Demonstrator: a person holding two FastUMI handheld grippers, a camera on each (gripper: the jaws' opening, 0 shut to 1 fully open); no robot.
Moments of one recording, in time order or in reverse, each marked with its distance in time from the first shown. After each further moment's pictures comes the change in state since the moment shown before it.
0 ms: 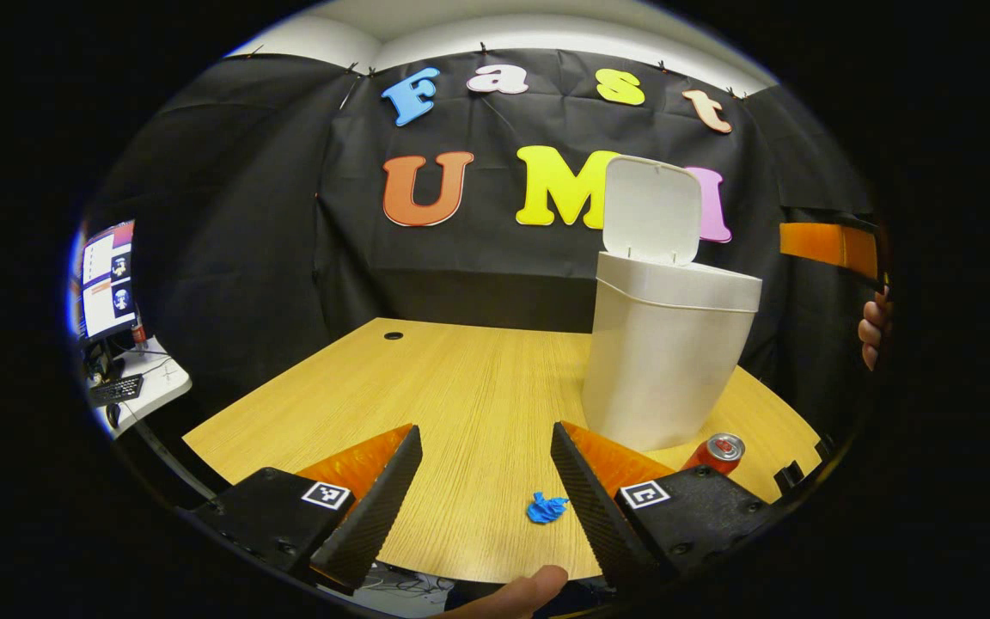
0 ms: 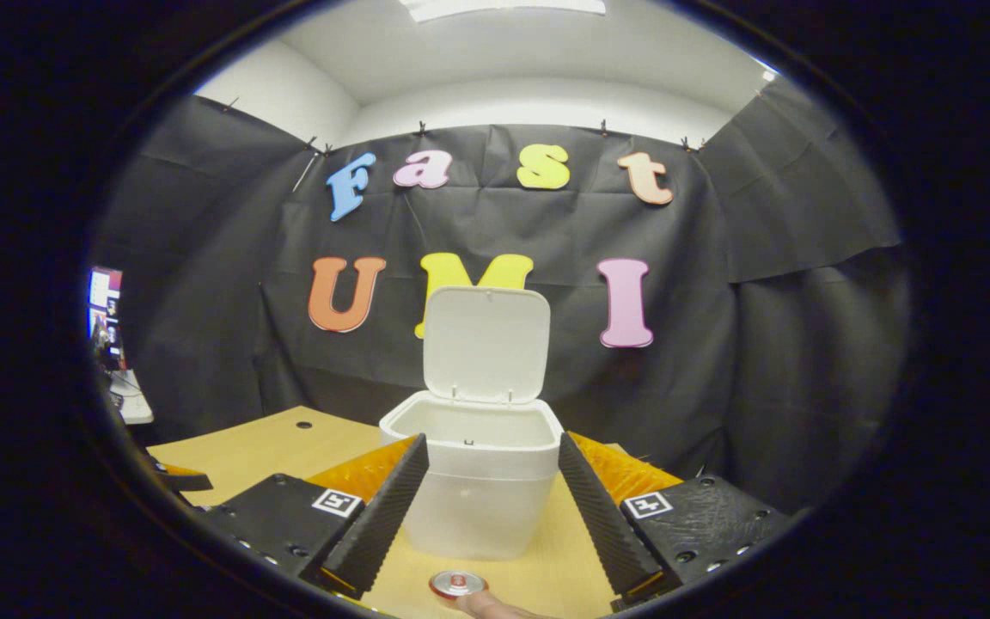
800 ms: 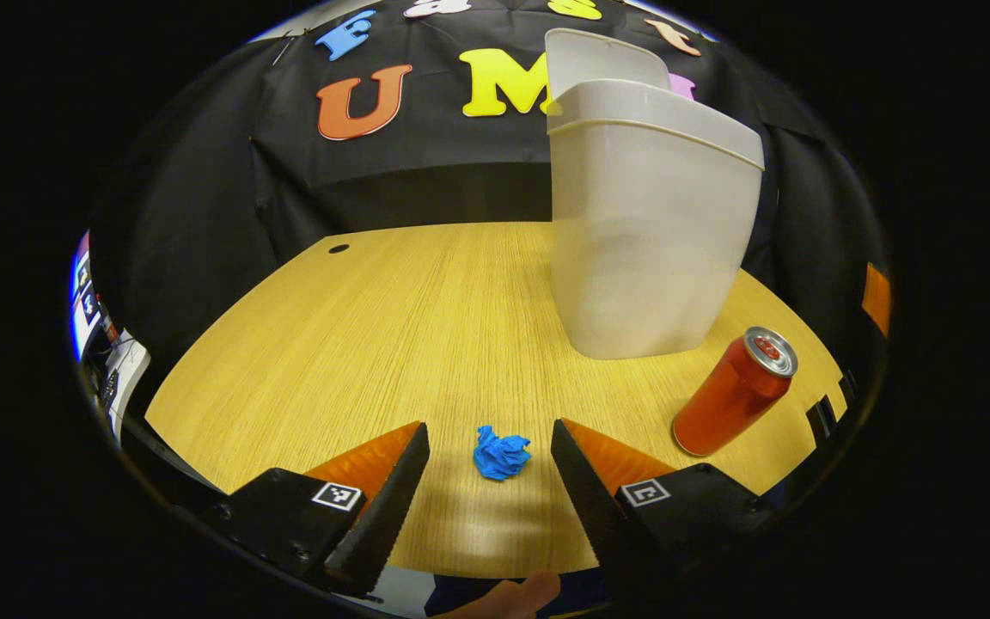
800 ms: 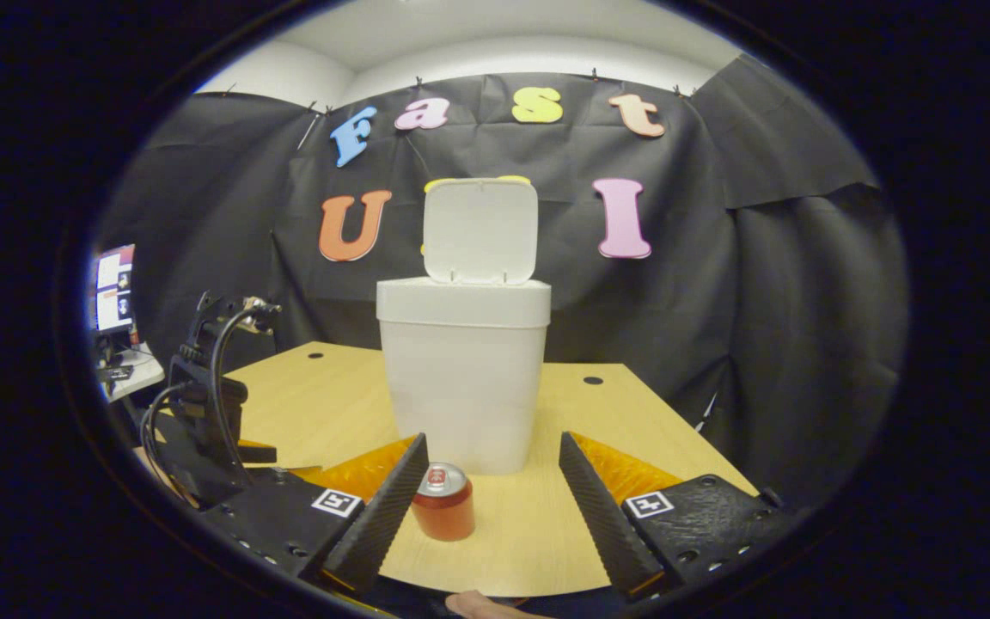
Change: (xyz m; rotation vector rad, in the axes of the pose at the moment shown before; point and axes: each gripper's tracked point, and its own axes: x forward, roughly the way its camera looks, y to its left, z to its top) left arm 0.052 -0.054 -0.114 0.089 0.341 -0.086; right arm -0.047 -0.017 -0.158 0.026 0.226 0.053
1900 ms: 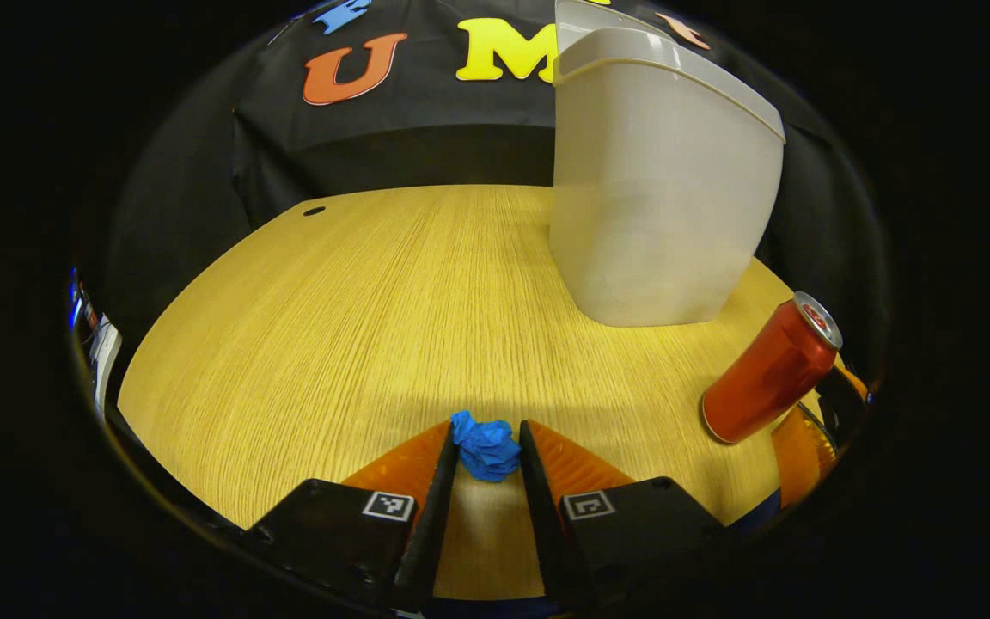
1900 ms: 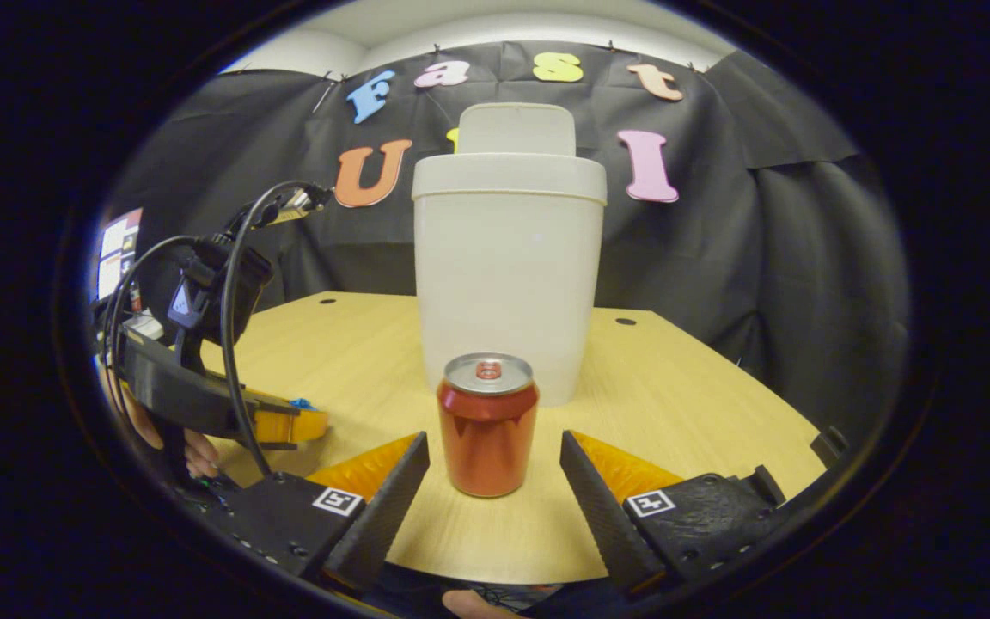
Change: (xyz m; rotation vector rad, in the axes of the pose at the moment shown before) left arm 0.035 0.007 -0.025 -0.018 0.078 -0.054; right arm 0.045 0.040 -0.104 -0.030 0.097 0.021
